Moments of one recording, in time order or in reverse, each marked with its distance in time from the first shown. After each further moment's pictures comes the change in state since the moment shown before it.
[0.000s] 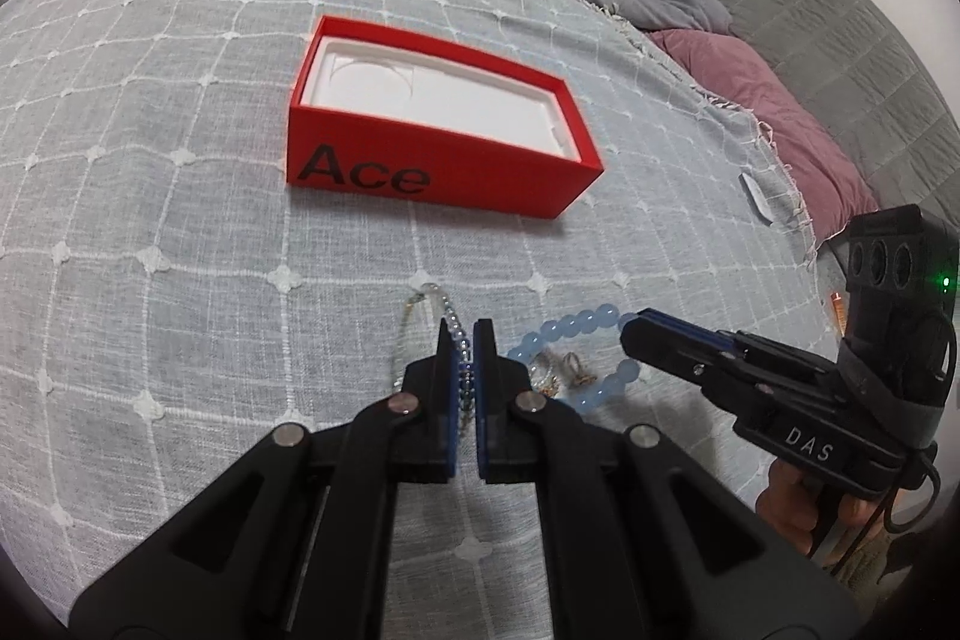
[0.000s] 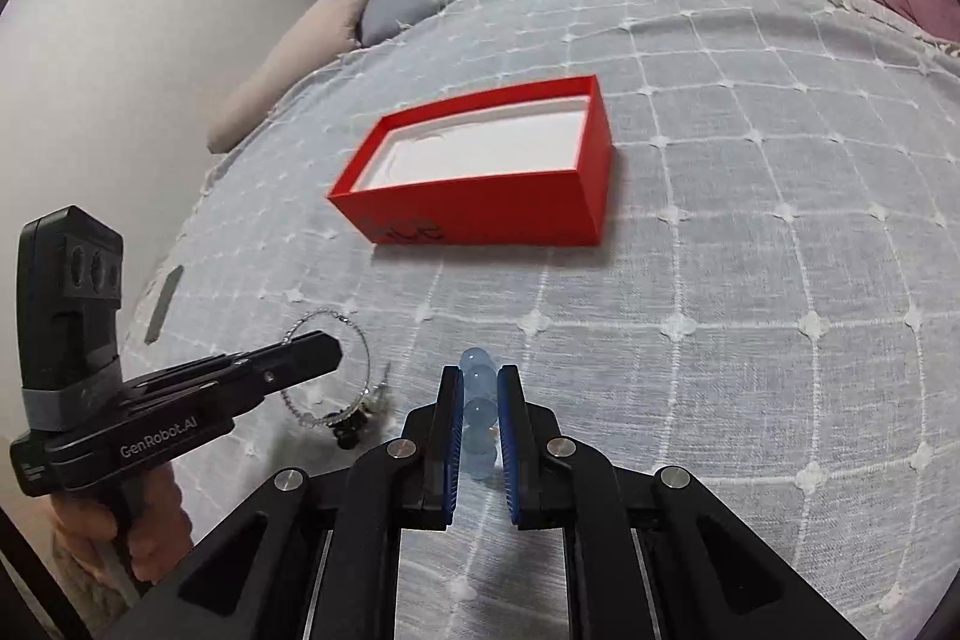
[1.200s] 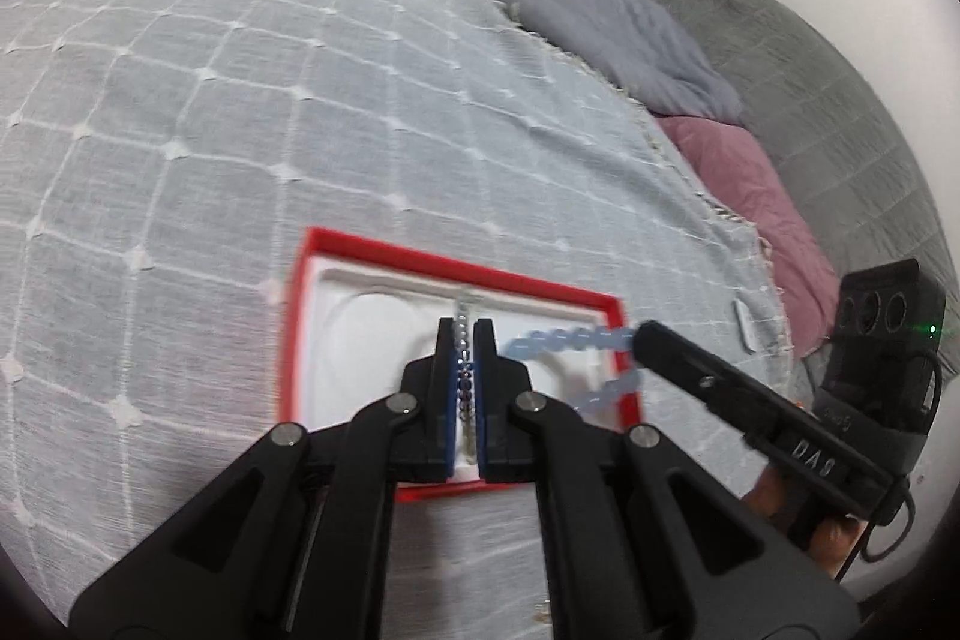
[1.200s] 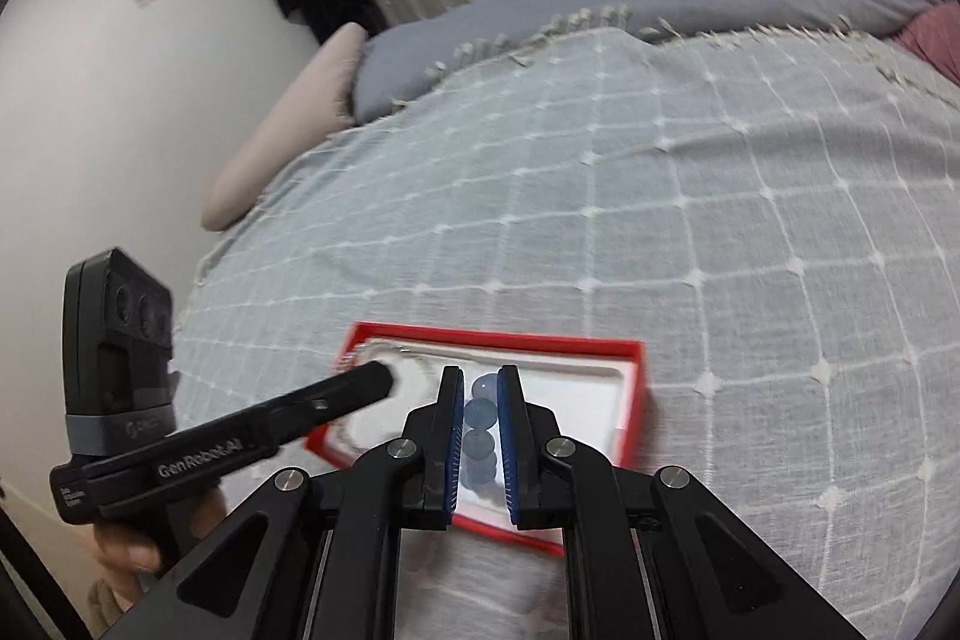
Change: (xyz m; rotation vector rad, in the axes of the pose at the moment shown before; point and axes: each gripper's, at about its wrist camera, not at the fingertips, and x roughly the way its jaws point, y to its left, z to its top) left arm 0.059 0.049 0.120 -0.128 -0.054 -0.102; right arm 0.055 -0.019 0.139 0.047 -0.104 0.017
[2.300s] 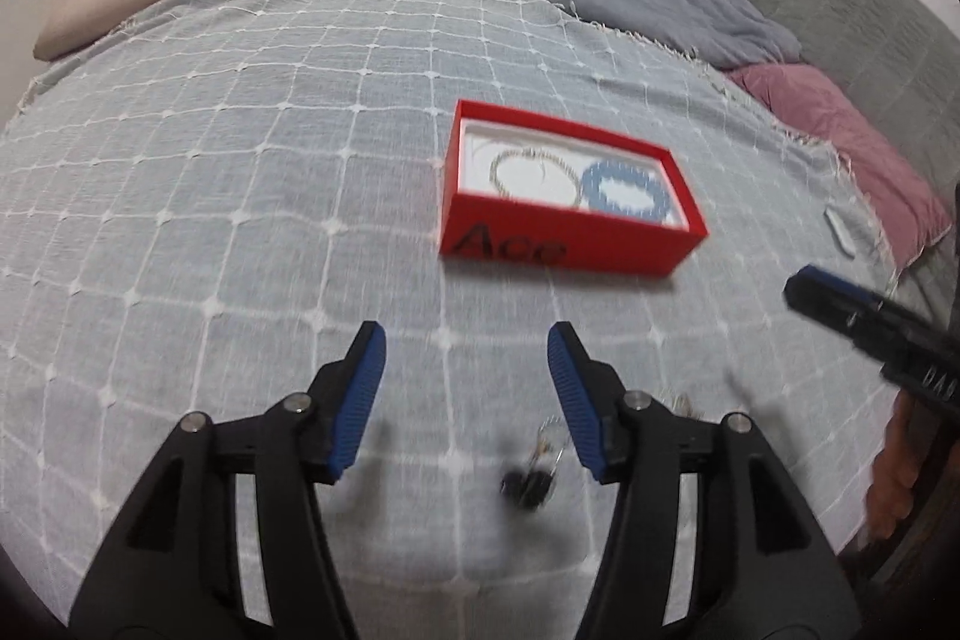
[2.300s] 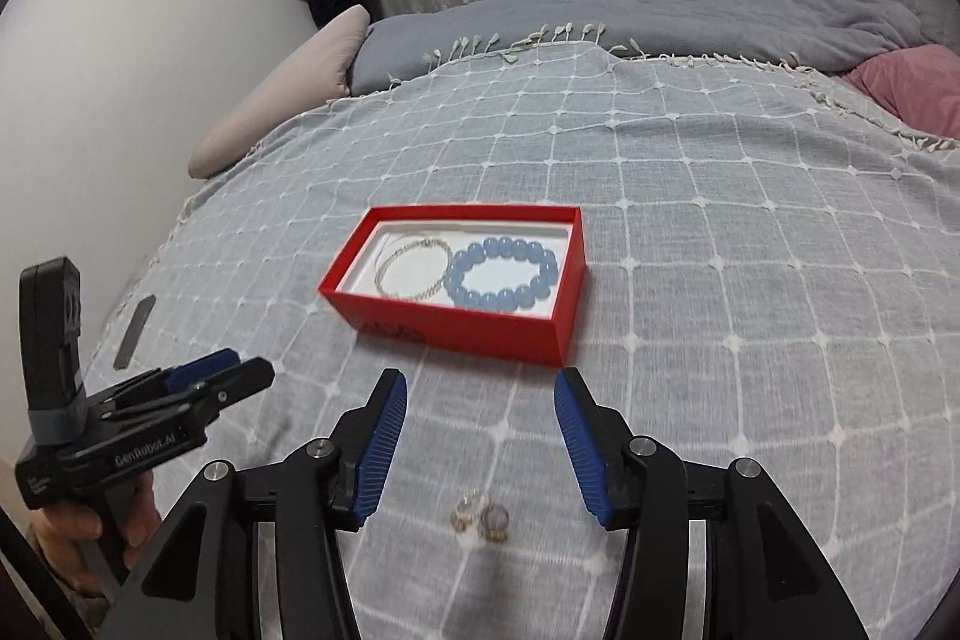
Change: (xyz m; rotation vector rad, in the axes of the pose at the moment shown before) left arm -0.093 -0.020 -0.118 0.174 -0.087 0.359; right arm -0.095 0.032 -0.096 -0.132 -0.023 -0.126
